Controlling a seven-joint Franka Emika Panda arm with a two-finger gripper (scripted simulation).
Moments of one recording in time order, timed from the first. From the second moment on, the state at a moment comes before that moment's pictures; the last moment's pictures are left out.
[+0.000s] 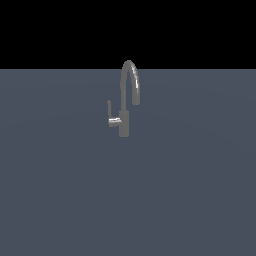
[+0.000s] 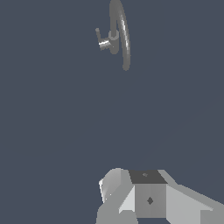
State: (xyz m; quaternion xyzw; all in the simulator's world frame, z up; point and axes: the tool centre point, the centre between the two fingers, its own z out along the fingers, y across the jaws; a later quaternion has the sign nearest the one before) arm -0.249 -0.008 0.480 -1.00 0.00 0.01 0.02
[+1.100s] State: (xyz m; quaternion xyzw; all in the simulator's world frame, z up) arm -0.248 -0.015 0.482 -1.00 0.02 0.01 0.02
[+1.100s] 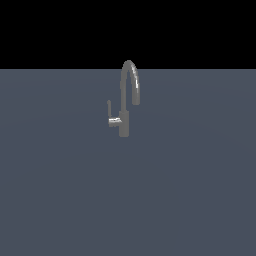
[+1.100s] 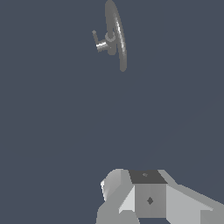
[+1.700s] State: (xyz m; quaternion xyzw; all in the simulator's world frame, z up) arm -0.239 0.011 0.540 -0.99 0.11 -0.09 0.00
